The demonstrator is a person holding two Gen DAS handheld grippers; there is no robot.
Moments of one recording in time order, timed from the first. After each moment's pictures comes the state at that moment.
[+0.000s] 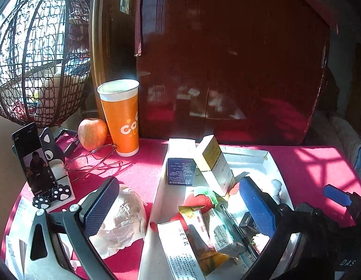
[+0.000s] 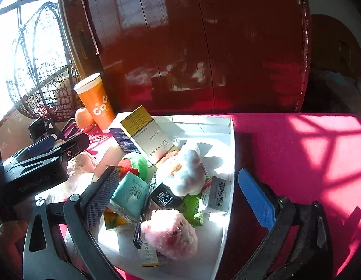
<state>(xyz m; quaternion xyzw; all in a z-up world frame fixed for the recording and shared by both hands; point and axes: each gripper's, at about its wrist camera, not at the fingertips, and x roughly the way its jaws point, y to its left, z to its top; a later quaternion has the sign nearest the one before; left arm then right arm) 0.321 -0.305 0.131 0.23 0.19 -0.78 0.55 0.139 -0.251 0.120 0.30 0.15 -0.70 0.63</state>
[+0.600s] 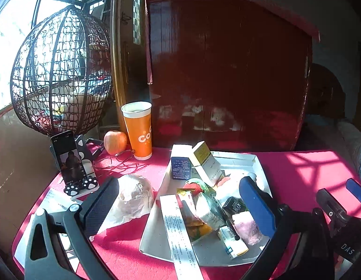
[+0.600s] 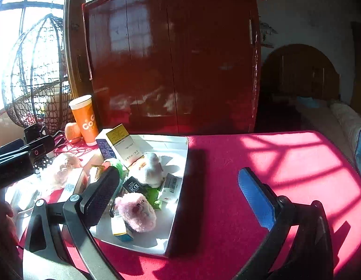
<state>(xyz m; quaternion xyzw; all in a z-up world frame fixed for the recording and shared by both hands) 0.319 -0.199 0.173 0.20 0.13 -0.76 0.60 0.122 -0.141 0.152 0.20 0.11 -0.79 0.57</state>
